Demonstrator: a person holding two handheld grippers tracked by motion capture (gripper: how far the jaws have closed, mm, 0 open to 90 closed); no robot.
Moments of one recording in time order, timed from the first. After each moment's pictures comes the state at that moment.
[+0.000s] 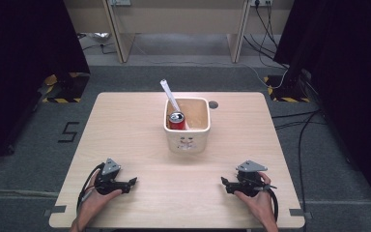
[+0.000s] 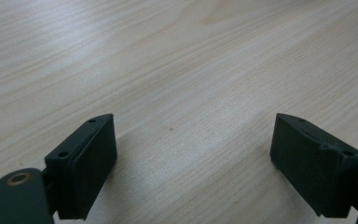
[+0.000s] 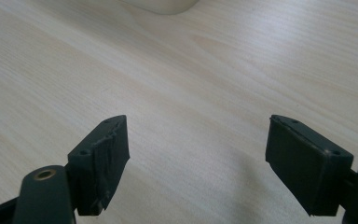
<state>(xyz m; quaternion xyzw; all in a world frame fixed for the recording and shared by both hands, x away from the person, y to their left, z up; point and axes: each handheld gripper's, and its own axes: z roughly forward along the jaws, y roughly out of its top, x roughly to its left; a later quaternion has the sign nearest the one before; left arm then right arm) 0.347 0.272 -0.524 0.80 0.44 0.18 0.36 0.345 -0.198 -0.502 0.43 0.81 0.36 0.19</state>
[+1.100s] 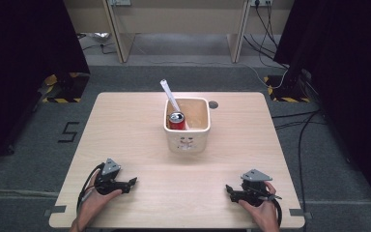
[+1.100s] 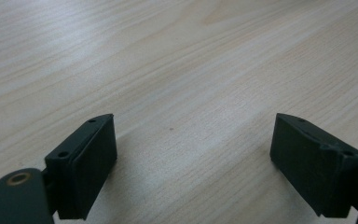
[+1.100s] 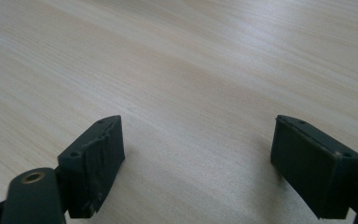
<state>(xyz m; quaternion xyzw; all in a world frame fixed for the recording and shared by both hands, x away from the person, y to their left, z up) 0.347 0.272 -0.524 0.80 0.44 0.18 0.36 0.323 -0.211 -0.517 0.45 0.80 0.34 0.20</state>
